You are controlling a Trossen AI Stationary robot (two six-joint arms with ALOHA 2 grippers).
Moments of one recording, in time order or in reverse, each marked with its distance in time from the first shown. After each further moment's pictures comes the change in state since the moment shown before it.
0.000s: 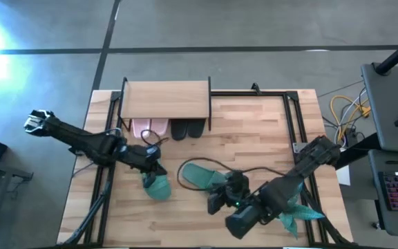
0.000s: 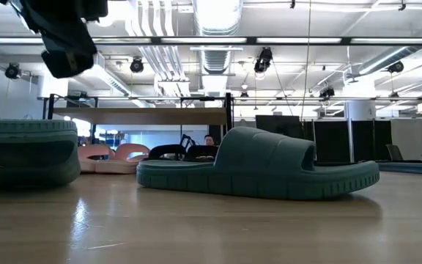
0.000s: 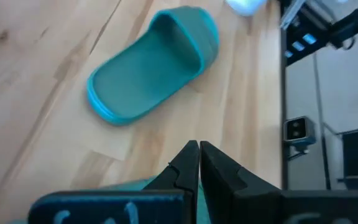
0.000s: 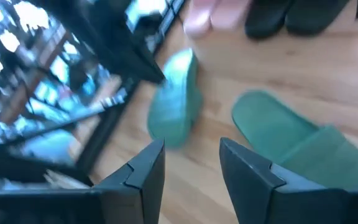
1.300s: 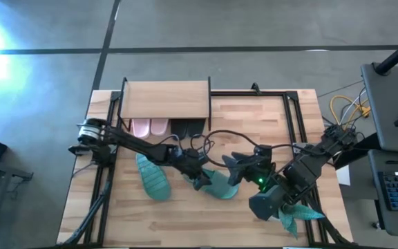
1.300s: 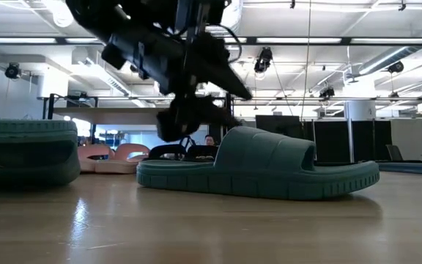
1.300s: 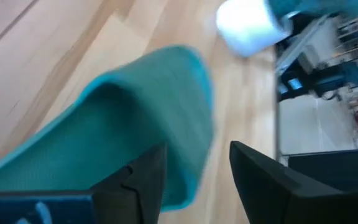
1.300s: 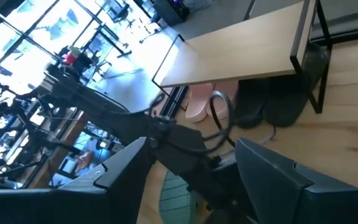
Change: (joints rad) left arm 0.168 0.799 0.281 0.617 0.245 -0.091; right arm -0.003 -0.201 0.003 -0.205 0.269 0.086
